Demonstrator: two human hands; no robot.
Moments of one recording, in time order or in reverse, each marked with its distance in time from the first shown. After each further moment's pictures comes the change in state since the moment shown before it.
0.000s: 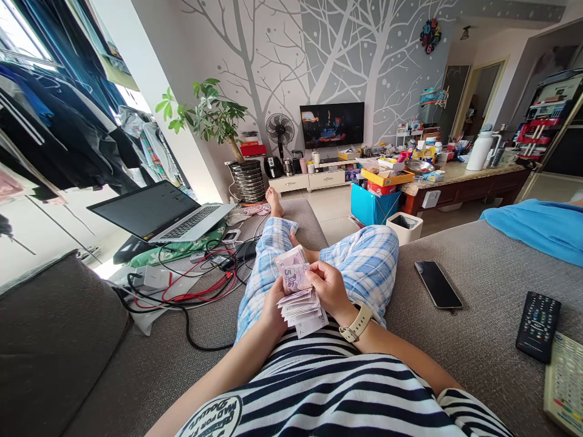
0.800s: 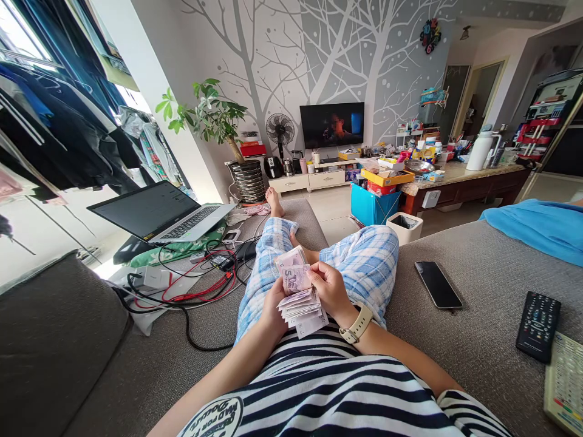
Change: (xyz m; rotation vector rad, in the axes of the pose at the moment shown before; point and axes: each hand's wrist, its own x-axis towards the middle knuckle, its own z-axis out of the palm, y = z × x) left_hand 0.003 -0.002 -0.004 0.002 0.018 -0.019; right_hand -0.003 -0.001 0.000 -0.033 0.012 -0.033
